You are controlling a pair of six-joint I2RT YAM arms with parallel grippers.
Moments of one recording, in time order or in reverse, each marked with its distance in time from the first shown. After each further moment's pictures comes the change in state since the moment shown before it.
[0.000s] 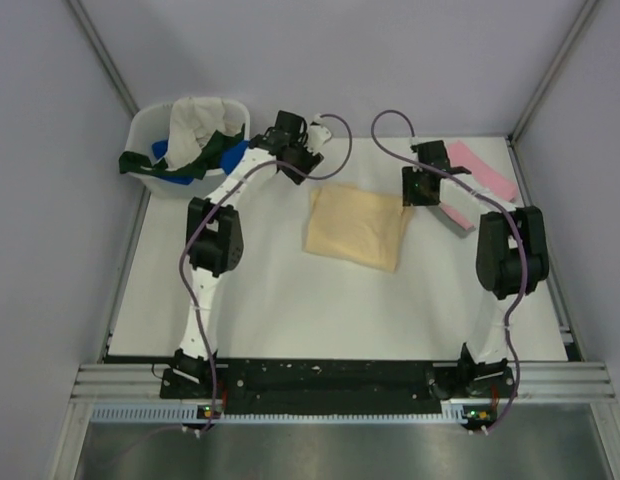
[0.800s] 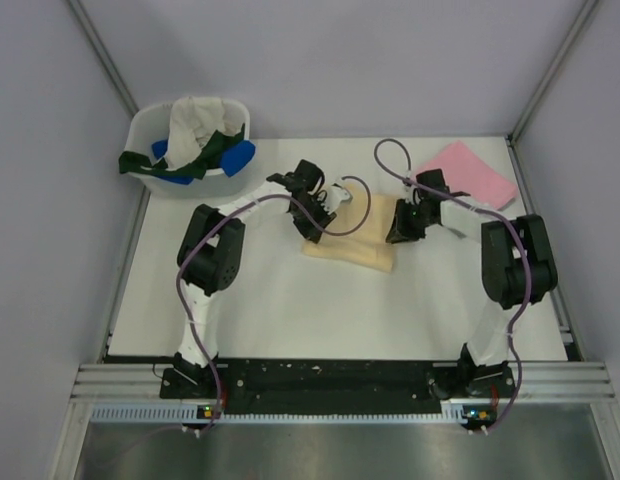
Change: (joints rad) left arm -0.141 -0.252 -0.573 -0.024 0.245 -0.023; right arm 0.003 -0.120 -0.294 0.020 -0.433 0.207
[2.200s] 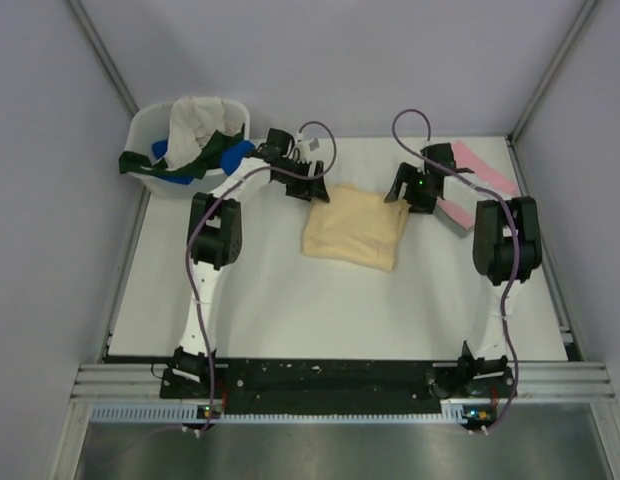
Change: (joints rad) left arm 0.220 0.312 0.452 0.072 0.313 -0.526; right arm -0.074 0.192 0.290 0.025 0.142 0.115
